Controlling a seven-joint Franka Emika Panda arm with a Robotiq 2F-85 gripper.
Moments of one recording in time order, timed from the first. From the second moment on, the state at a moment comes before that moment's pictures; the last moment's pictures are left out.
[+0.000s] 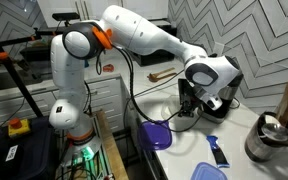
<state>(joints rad) -0.28 0.25 -0.24 -1.80 0.21 1.67 -0.05</state>
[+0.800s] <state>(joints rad) -0.27 0.12 -0.23 -1.80 0.23 1.63 -0.02</state>
